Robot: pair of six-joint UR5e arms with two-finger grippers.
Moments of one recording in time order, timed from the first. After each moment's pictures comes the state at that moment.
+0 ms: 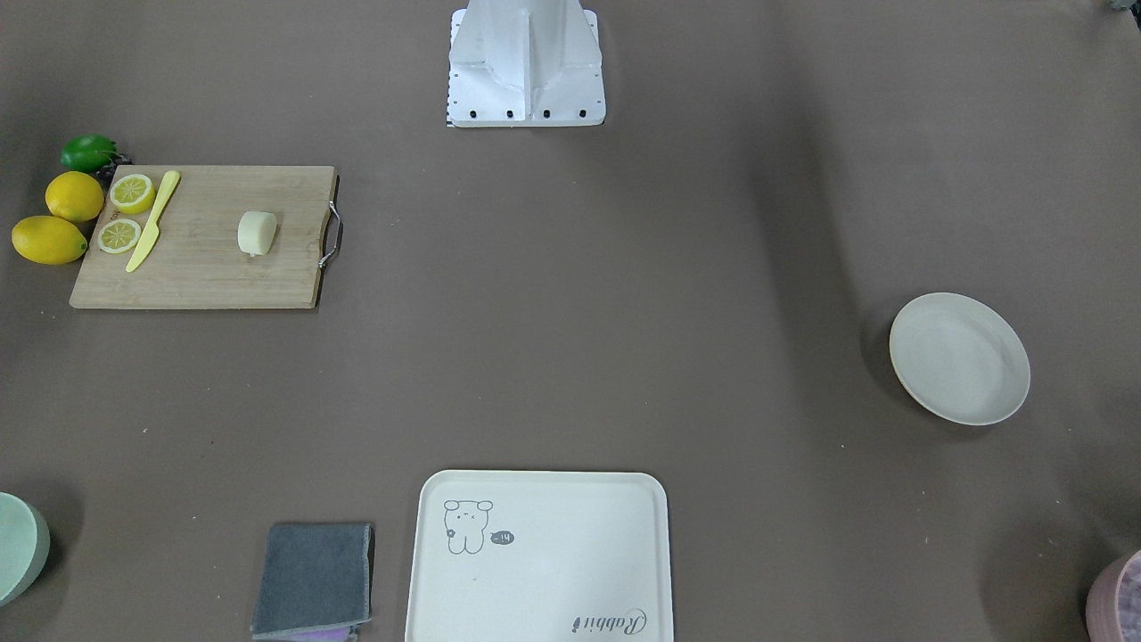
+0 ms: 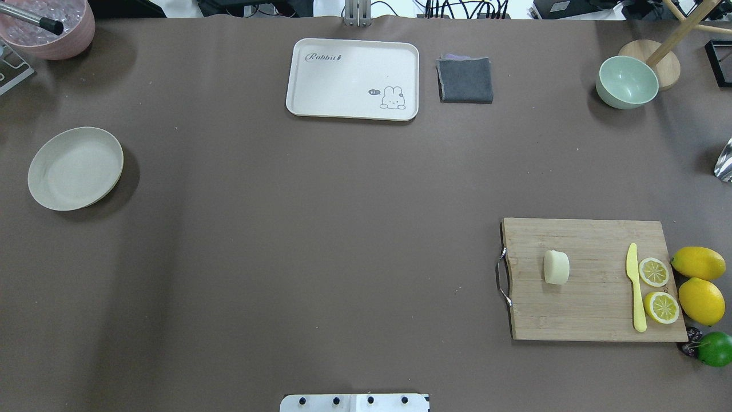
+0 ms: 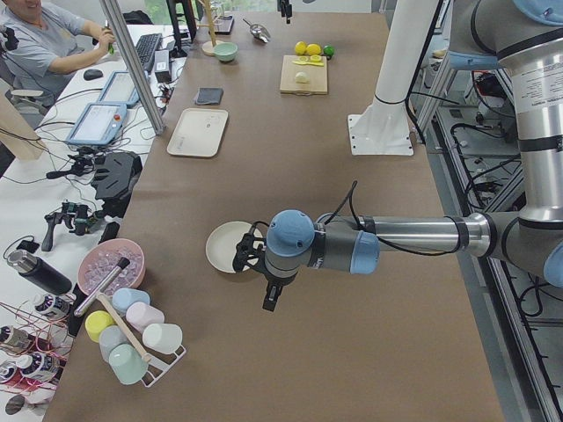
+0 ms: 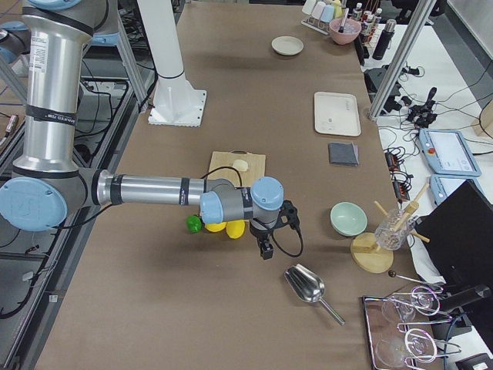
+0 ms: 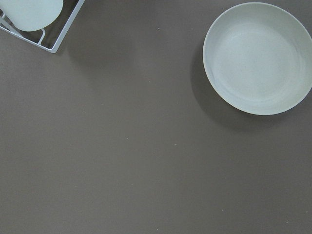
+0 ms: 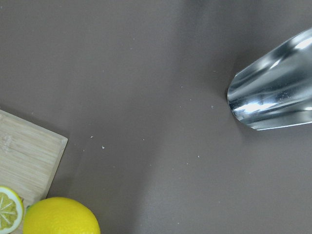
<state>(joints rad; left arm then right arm) -1.62 -1.32 -1.81 -1.72 -2.45 0.18 1.41 -1.73 1.68 -1.39 2.36 -0.13</state>
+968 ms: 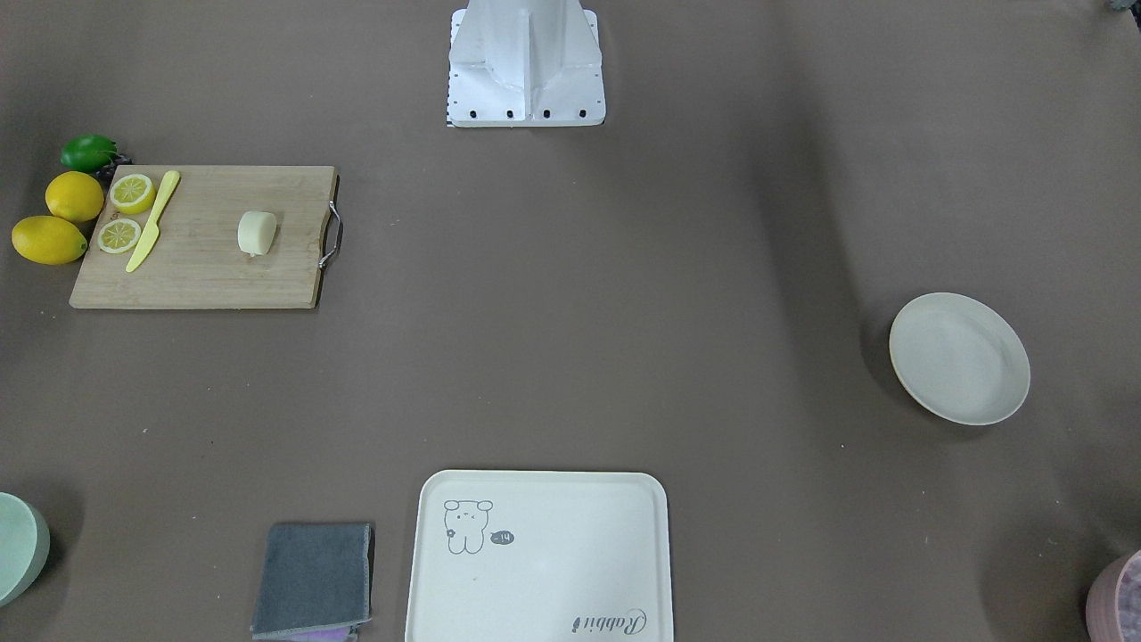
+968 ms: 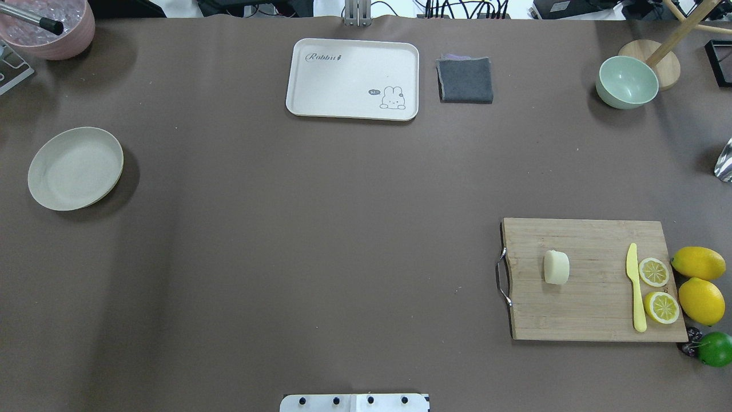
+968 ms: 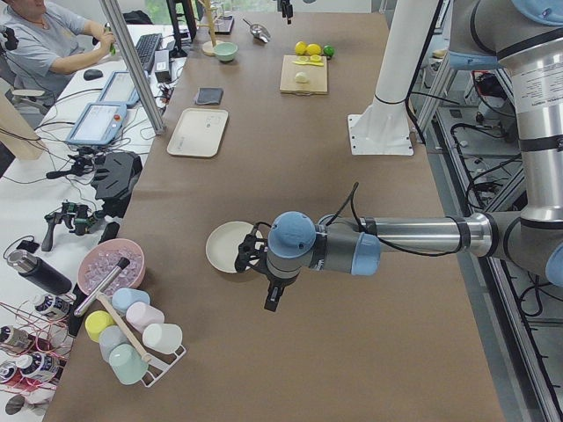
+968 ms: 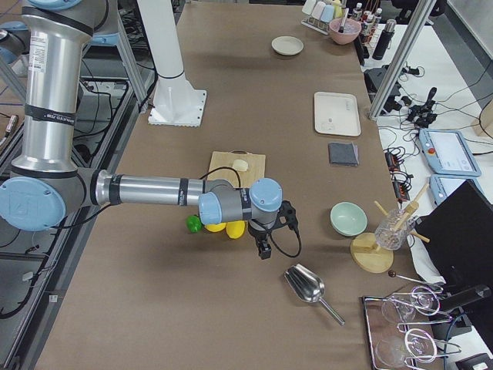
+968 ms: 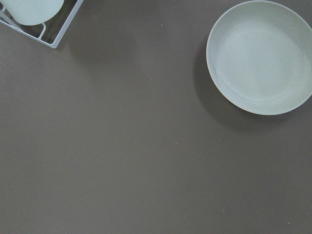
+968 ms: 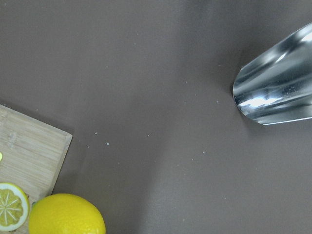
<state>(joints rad) -1.62 -1.30 -1.82 -1.74 -2.46 0.18 1.40 -1.73 1.69 -1.39 2.37 -0.13</state>
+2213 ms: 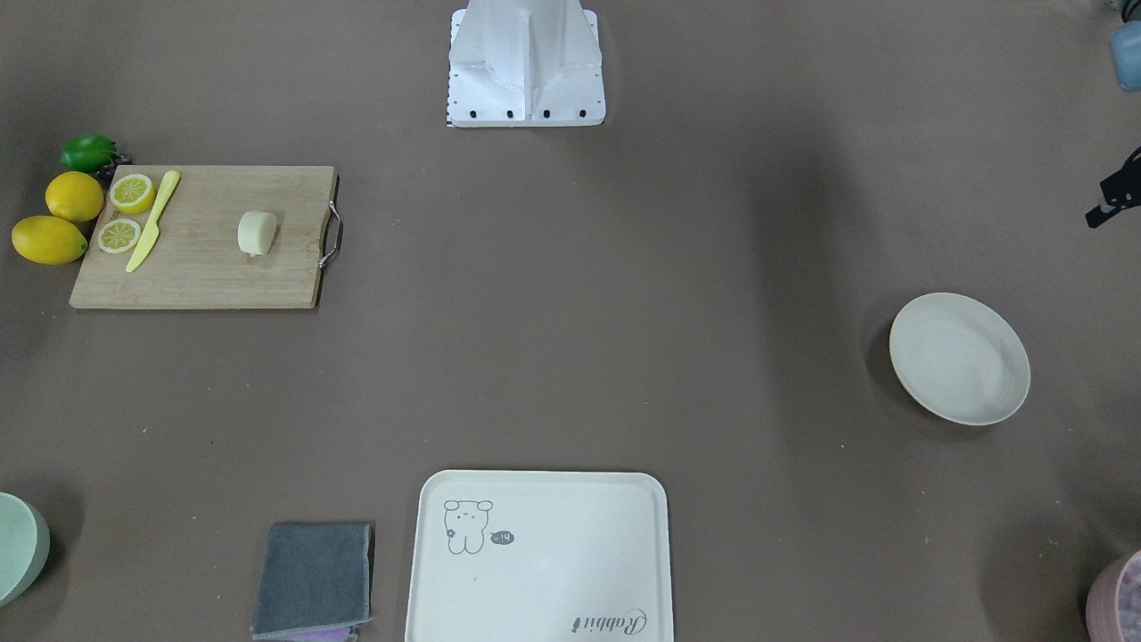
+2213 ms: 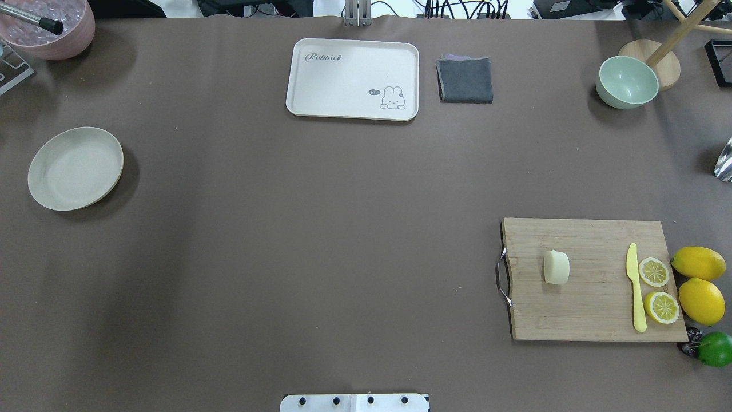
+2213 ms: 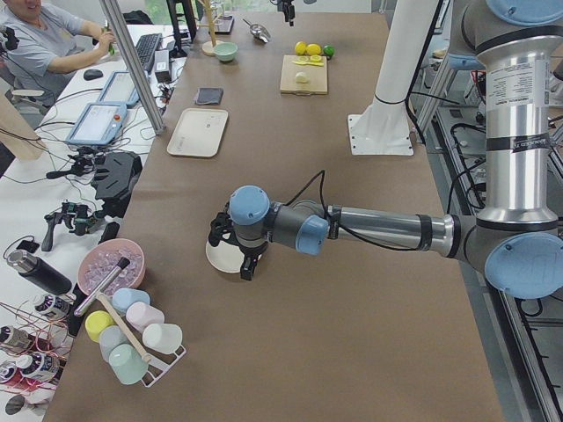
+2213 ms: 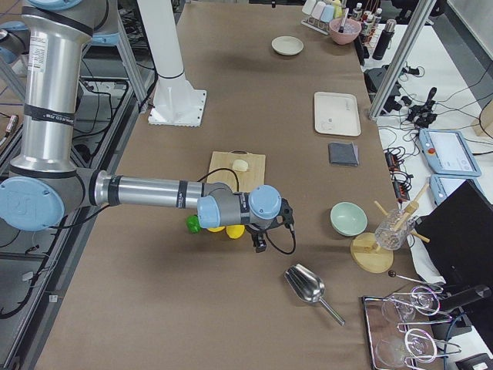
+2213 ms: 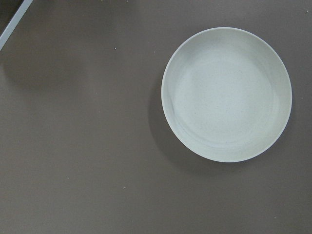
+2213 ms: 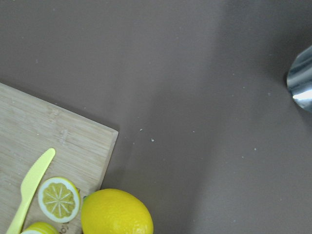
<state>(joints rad) -1.43 -1.50 -1.71 -1.79 -2.45 -0.10 1.40 -1.74 1.67 -1.38 2.55 -0.13</state>
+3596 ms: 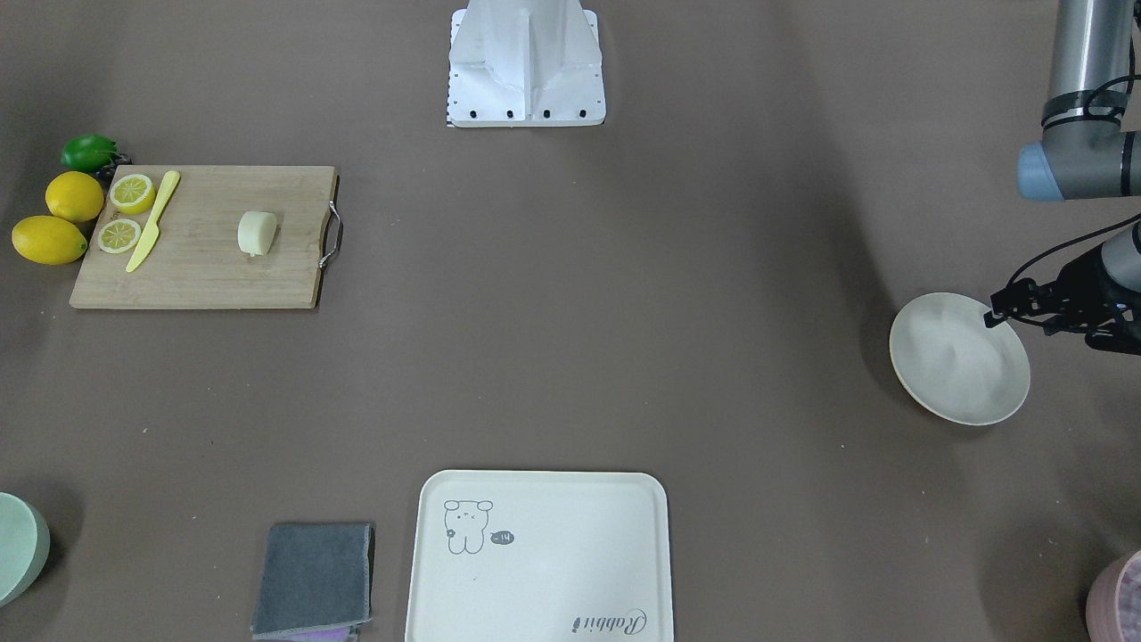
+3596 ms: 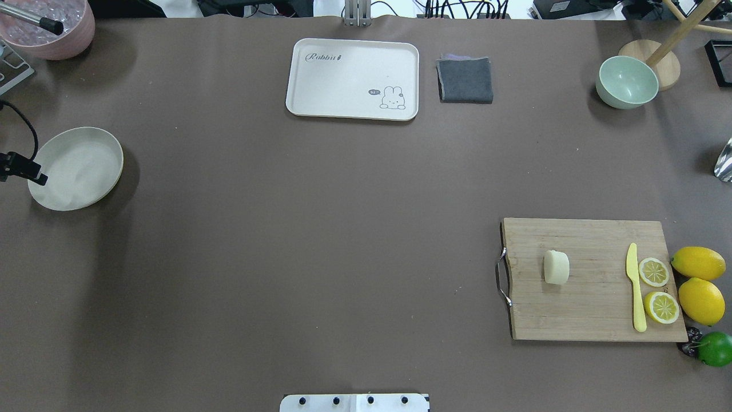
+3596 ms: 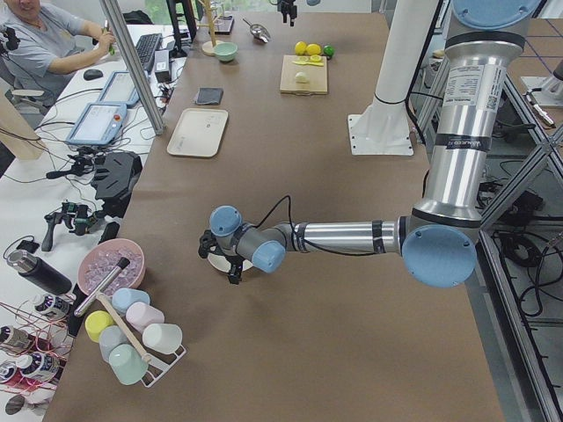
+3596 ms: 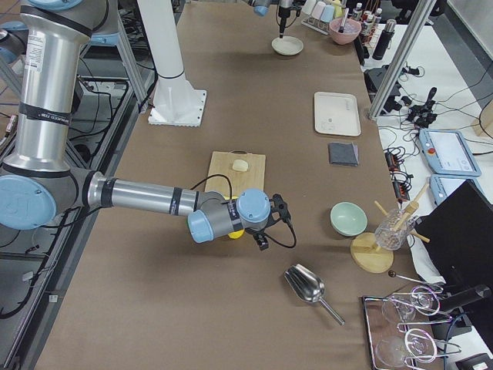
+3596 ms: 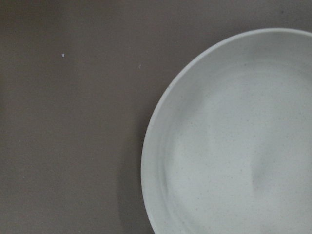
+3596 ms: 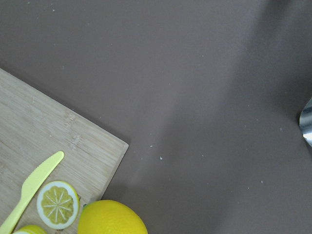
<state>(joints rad) -1.16 -1.69 -1.31 -2.14 -2.35 -0.45 1.40 -1.78 1.62 -1.08 2.56 -0.10</state>
